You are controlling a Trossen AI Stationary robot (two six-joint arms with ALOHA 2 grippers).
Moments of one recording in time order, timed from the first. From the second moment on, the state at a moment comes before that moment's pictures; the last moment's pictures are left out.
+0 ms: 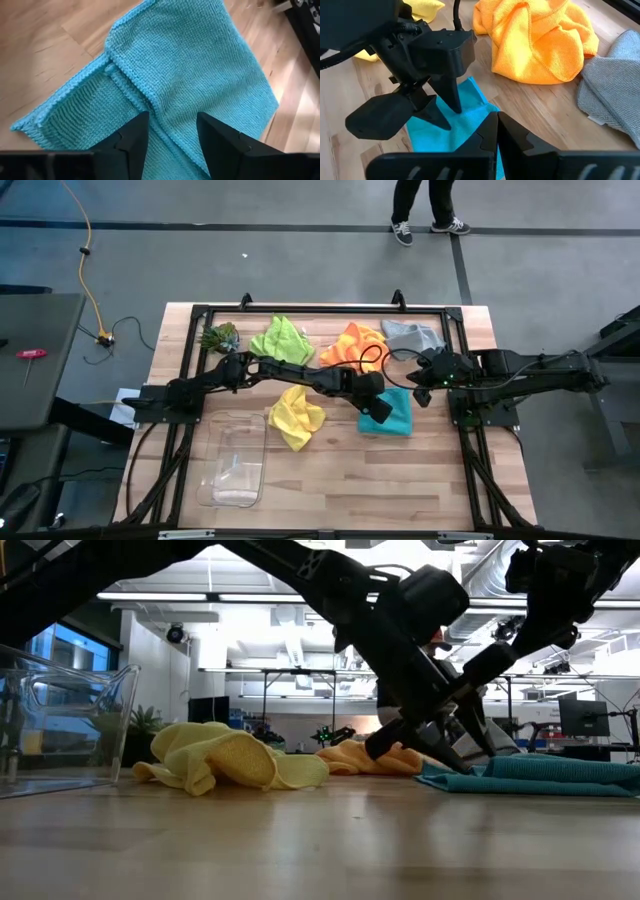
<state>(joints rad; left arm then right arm) 0.13 2.45 1.95 -0.38 0.05 -0.82 -0.01 0.70 0.66 -0.79 0.24 0.51</state>
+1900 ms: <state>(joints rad) 0.15 2.46 1.95 -0.43 0.03 -0.76 -0.01 0.69 0.63 -1.05 0.12 0.71</state>
